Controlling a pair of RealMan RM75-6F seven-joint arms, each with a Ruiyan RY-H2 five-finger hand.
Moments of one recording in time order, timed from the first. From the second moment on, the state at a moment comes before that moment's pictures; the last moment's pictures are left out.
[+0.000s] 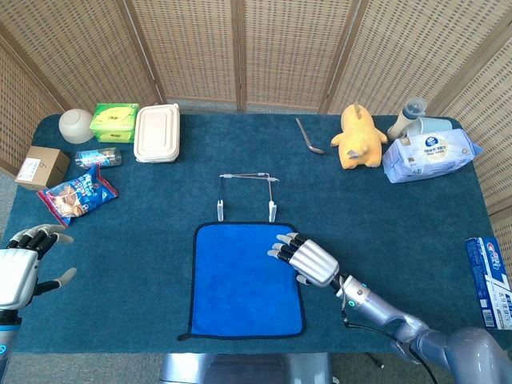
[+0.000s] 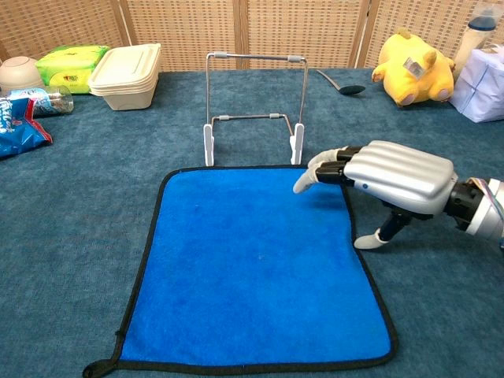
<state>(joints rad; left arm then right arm) -0.11 -1.15 -0.06 -1.65 1.56 1.55 0.04 0.67 -1.77 -0.09 -0.87 -1.85 1.28 0.21</state>
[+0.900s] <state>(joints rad) -0.10 -1.17 -0.05 -1.61 1.56 1.56 0.00 0.72 -1.87 -0.06 -0.85 -1.81 1.24 0.19</state>
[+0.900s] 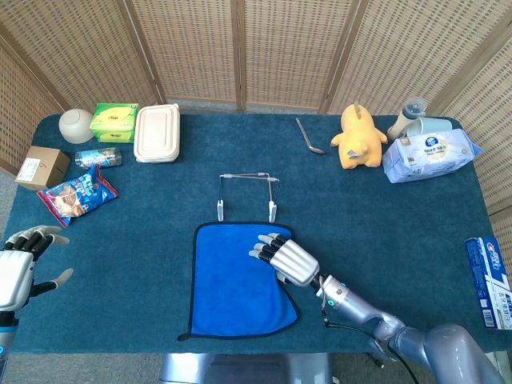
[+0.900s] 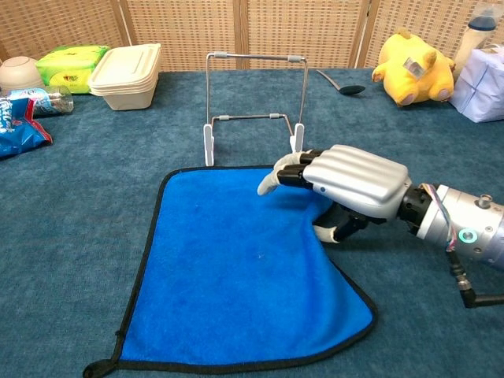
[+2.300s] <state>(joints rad) -0.40 -1.41 0.02 -1.15 1.93 1.46 -0.07 0.70 -1.88 -0.09 -0.87 -1.80 1.29 0.20</state>
